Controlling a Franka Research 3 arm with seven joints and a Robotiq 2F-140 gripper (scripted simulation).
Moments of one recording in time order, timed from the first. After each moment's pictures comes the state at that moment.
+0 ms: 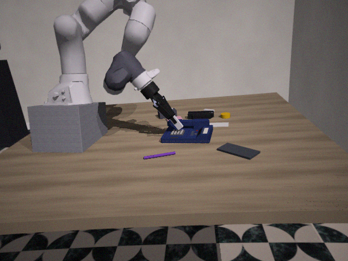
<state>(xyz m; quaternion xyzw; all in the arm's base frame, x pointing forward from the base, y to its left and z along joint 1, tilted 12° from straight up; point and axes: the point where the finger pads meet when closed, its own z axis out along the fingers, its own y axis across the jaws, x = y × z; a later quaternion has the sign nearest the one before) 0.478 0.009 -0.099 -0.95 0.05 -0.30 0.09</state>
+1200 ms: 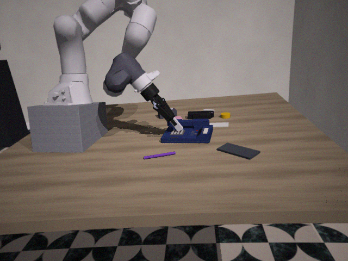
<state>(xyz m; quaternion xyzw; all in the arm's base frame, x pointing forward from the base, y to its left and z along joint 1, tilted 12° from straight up) 0.478 0.008 -0.107 -0.95 0.05 -0.30 0.09</state>
